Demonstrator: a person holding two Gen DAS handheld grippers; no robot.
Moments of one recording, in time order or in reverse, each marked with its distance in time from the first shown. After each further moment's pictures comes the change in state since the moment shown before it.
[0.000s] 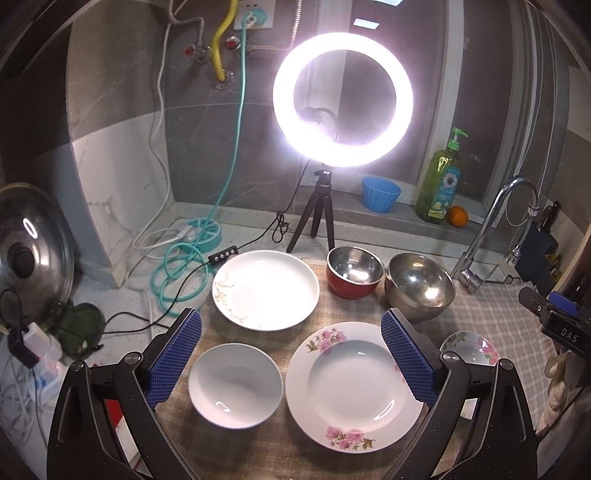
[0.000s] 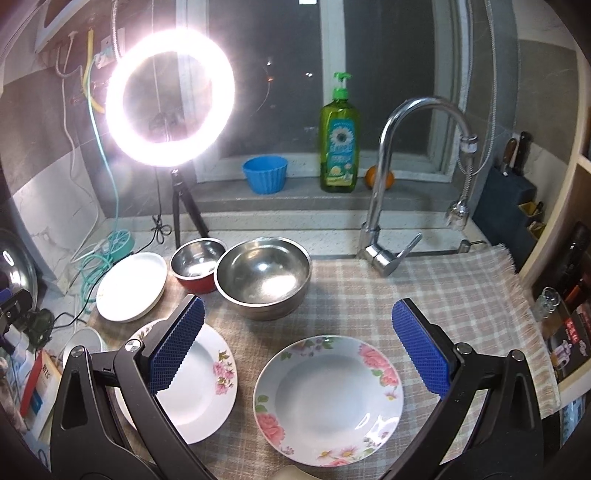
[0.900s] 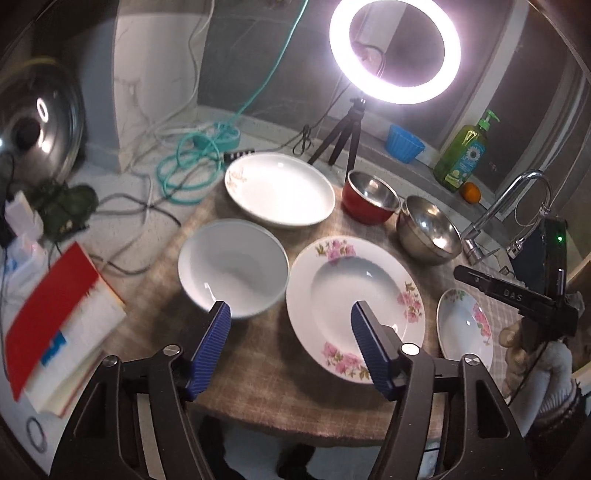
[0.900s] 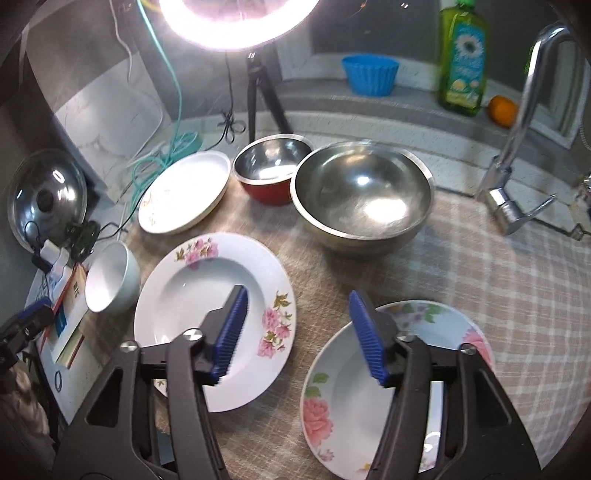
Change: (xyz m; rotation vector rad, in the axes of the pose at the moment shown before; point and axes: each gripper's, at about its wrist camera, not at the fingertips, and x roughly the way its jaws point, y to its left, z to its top) left arm 0.012 0.023 -0.078 -0.236 0.229 -0.039; right arm 0.108 0.037 -0.026 -0.161 0.362 0.362
